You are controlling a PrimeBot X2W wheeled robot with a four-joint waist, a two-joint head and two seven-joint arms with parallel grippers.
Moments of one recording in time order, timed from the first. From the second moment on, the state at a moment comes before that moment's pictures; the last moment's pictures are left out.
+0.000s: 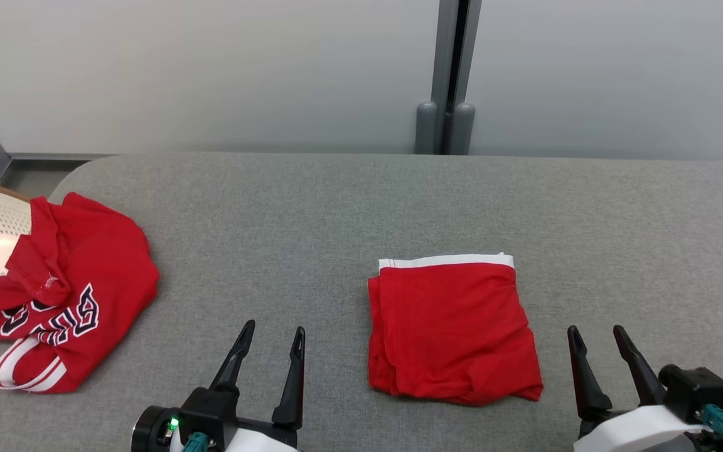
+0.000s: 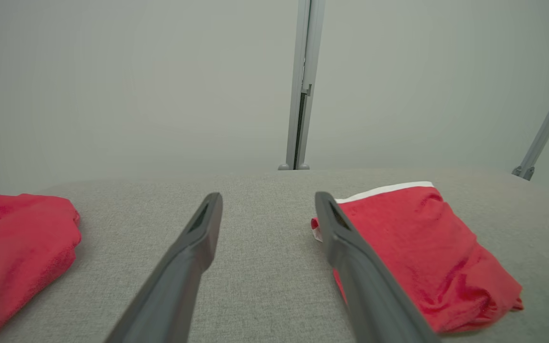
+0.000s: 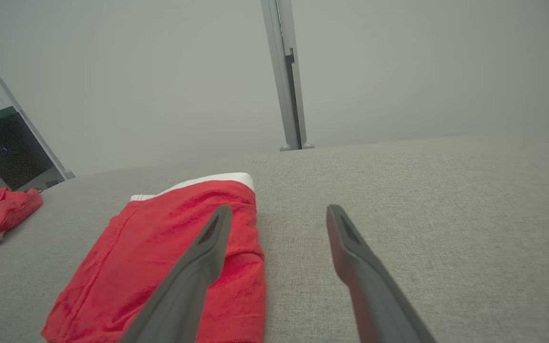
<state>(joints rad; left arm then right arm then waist) 0.02 0.05 -0.33 0.16 -0.20 0.09 -0.26 0.01 -0.08 0.09 0.26 0.26 0.13 -0.16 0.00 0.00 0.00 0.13</state>
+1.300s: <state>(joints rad) -0.12 0.05 -0.37 0.10 -0.18 0.05 -0.26 -0.39 -0.37 0.40 0.58 0.19 0.13 -0.19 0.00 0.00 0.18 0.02</state>
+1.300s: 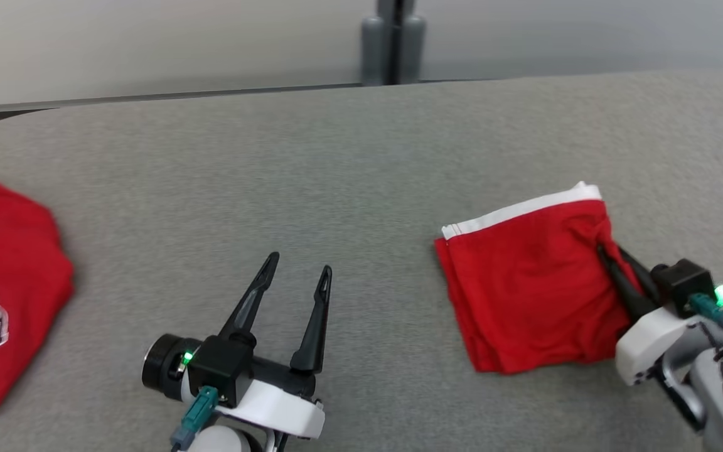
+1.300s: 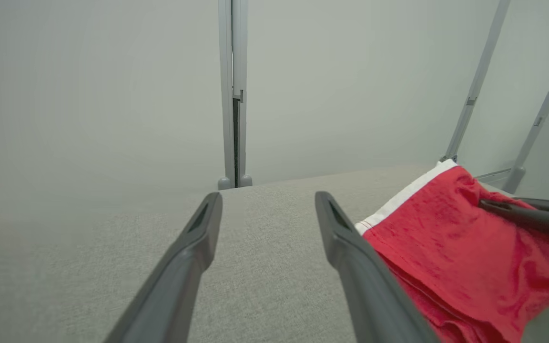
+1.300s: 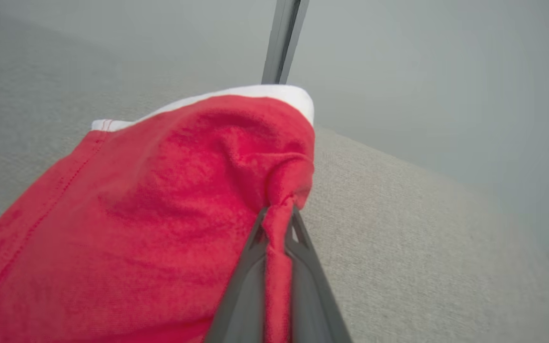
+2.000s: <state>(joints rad) -0.28 0.05 -0.31 0.04 -0.09 -0.04 -0.26 -0.70 -0.74 0.36 0.73 0.25 0.13 -0.21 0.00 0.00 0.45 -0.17</state>
